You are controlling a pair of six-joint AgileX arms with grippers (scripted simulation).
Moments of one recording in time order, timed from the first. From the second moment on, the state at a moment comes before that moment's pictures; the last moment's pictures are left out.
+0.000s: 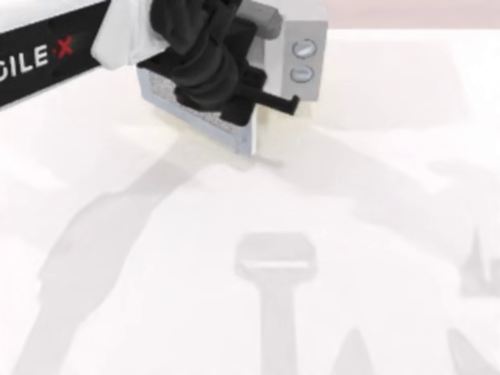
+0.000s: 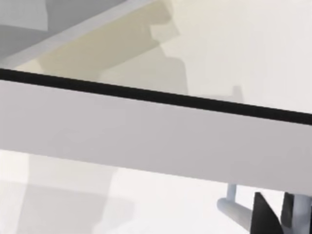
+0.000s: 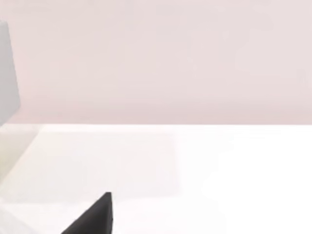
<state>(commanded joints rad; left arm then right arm) -0.57 1.91 1.60 -0.73 -0.04 -0.06 0.00 0.00 0.00 0.00 0.00 0.00</state>
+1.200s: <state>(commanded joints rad) -0.53 1.84 1.51 -0.71 0.04 0.07 0.00 0.00 0.00 0.00 0.00 0.00</state>
